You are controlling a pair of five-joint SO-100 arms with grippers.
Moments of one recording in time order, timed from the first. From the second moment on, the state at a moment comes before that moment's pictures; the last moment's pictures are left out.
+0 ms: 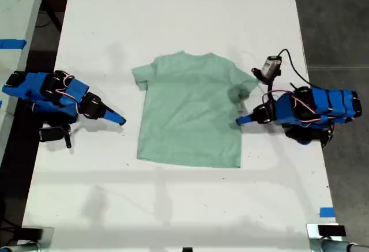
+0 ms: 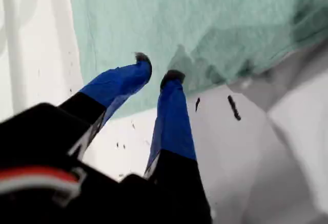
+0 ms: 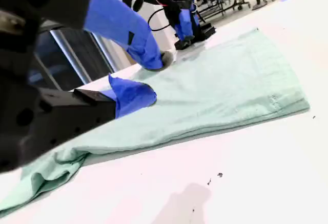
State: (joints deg) arm 0 5.8 205.0 186.3 58.6 30.3; arm 1 5.0 200.2 173.1 71.2 -26.5
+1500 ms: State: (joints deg) arm 0 5.9 205.0 186.3 58.6 30.3; arm 1 52.8 129.0 124.5 66.8 -47.1
